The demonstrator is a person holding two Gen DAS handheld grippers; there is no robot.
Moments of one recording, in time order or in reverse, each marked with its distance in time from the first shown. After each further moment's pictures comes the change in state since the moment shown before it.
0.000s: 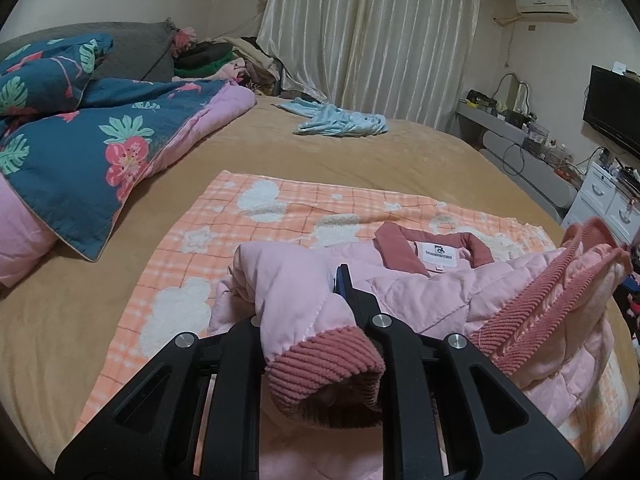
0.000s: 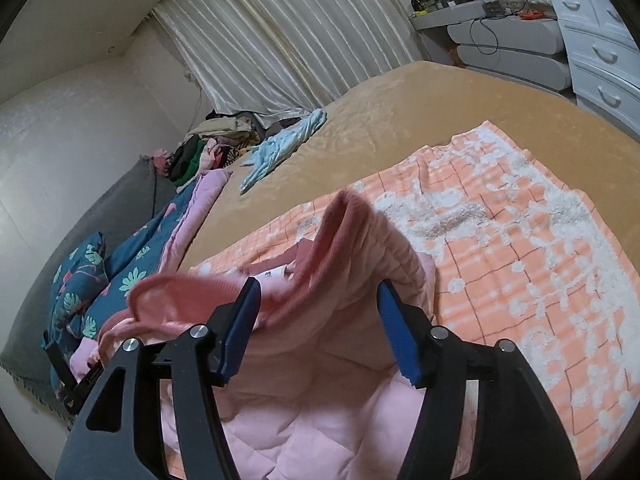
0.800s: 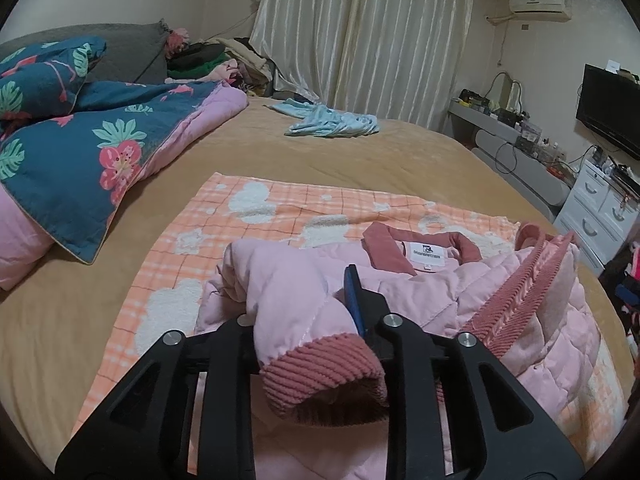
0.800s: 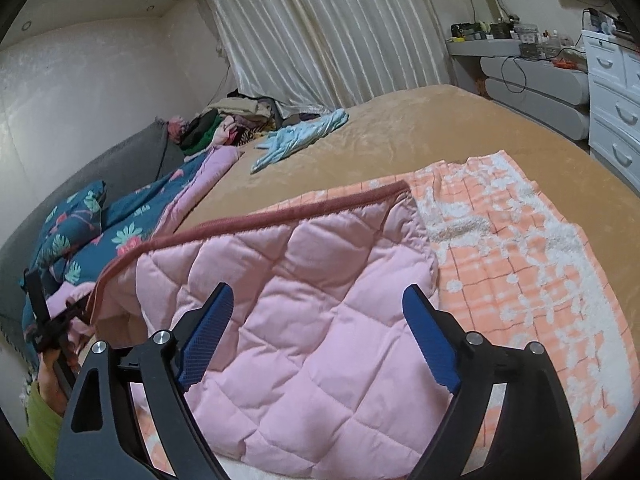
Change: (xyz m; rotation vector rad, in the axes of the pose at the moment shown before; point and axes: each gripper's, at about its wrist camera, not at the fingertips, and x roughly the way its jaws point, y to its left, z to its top) left arm -0.003 -0.012 0.001 0.012 -0.001 -0.020; right arm -0.016 0.033 -0.036 -0.204 0.000 -0.027
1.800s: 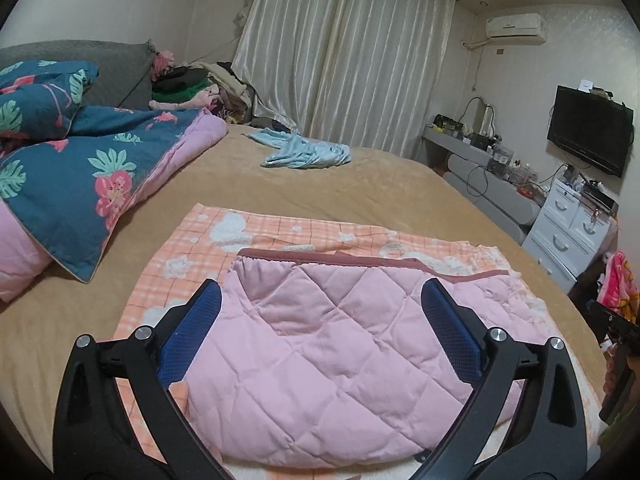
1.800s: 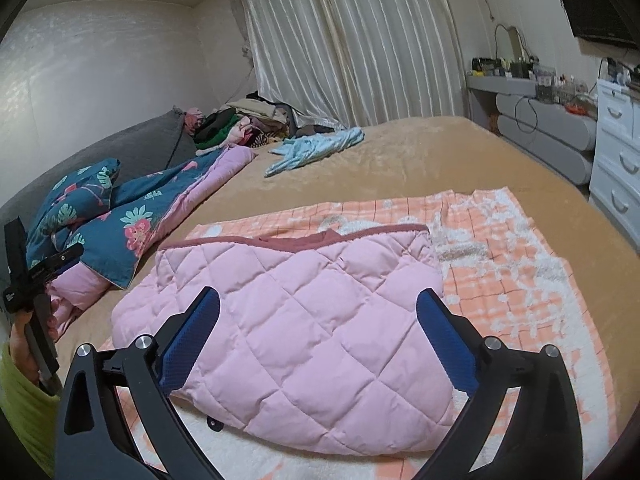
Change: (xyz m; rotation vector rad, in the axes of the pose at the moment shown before) left arm -0.074 -0.016 0.015 -0.006 -0.095 -0.093; right arm -0.045 0.048 -0.010 -0.140 -0.063 -0.023
